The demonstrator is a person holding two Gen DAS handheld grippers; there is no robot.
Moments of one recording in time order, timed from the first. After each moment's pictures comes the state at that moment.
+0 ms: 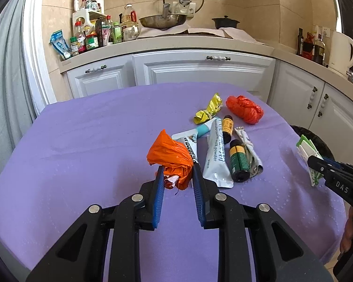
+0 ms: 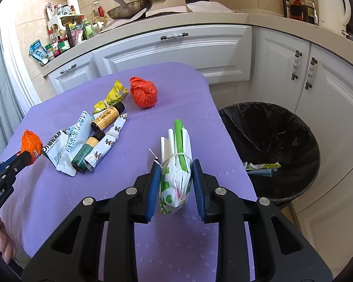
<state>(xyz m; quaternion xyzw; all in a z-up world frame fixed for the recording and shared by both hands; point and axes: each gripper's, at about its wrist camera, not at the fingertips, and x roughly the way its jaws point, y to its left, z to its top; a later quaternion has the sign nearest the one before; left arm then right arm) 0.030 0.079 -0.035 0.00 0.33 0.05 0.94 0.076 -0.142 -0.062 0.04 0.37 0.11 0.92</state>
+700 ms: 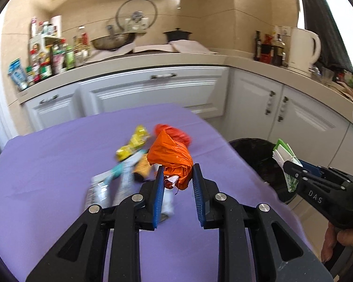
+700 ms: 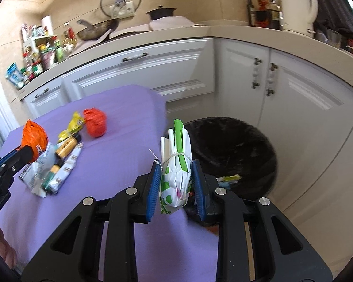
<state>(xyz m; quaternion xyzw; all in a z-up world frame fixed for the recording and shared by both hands) 0.067 -0.018 -0.010 0.02 0.29 -0.07 0.96 0.081 -0.215 -0.043 0.05 0.33 0.02 0.94</state>
